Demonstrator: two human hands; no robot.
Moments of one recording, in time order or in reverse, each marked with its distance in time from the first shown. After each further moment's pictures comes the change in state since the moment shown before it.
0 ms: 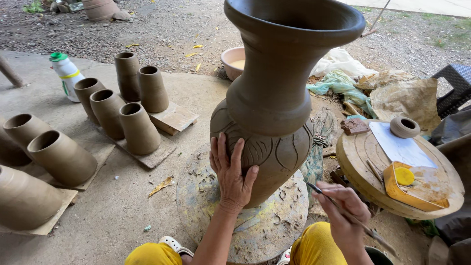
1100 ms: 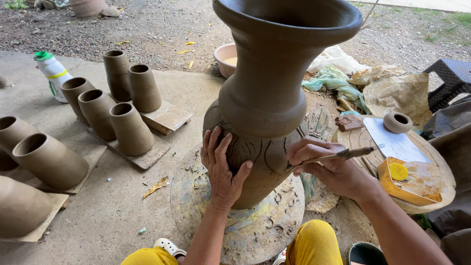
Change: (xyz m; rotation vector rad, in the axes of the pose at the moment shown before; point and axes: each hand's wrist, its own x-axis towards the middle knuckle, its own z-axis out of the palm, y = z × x) left_hand 0.019 -0.005 -0.004 -0.104 0.013 -0.026; right_hand 0.136 -0.088 0.037 -0.232 -0.888 -0.208
